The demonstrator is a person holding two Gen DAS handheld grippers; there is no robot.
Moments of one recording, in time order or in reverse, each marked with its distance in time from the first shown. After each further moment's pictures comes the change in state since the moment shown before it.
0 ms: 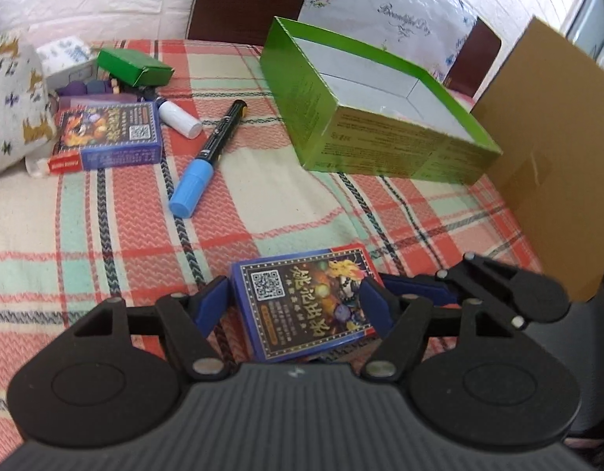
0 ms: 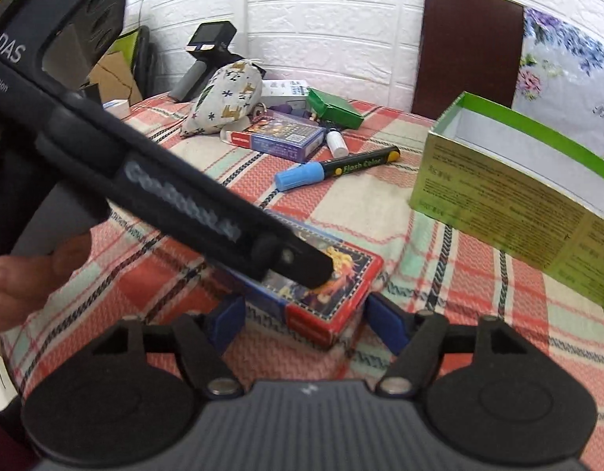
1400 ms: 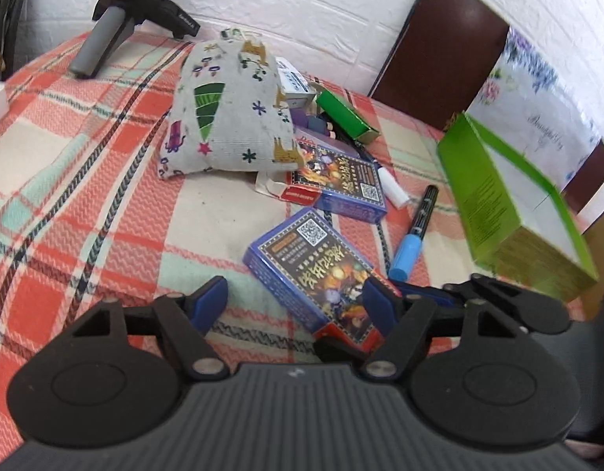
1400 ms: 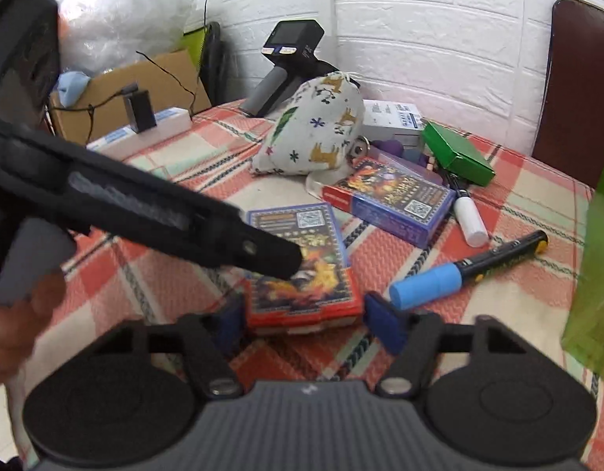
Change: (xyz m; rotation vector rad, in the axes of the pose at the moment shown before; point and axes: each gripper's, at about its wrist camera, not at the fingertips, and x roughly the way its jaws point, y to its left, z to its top) left arm -0.042 0.082 0.001 -0.282 -0.156 0.307; right arm 0.082 0.041 0.070 -0.110 -0.011 0.247
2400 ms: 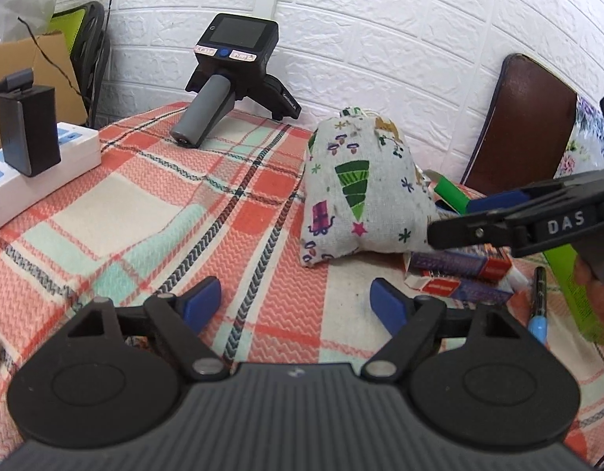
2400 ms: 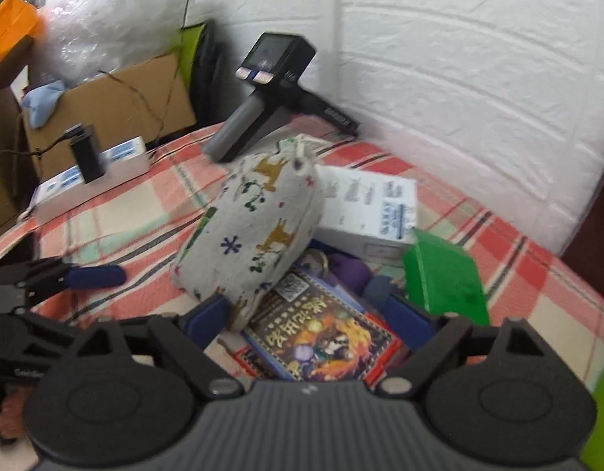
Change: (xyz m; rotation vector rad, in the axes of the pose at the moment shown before) left arm 0.007 0.064 0.002 -0.043 -0.314 0.194; right arm 0.074 -0.062 0.114 -0.114 0.077 0.092
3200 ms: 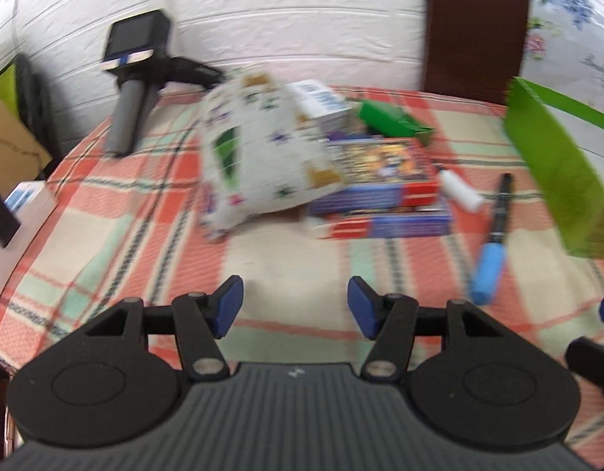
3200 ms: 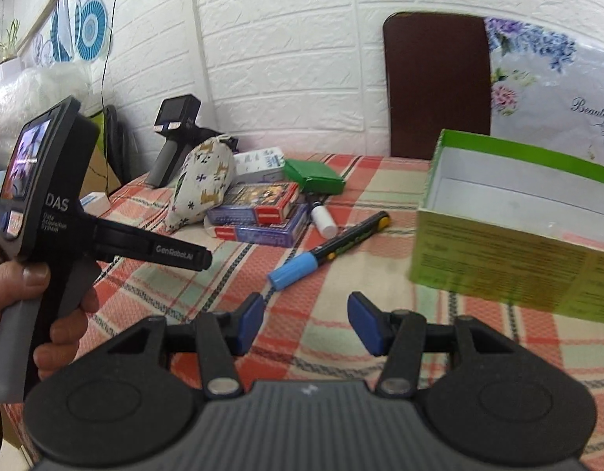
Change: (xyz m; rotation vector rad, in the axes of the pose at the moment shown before) left arm 0.000 -0.080 0.009 0.287 0.217 0.092; right arm -0.132 0.073 -0.153 0.393 -0.222 -0.337
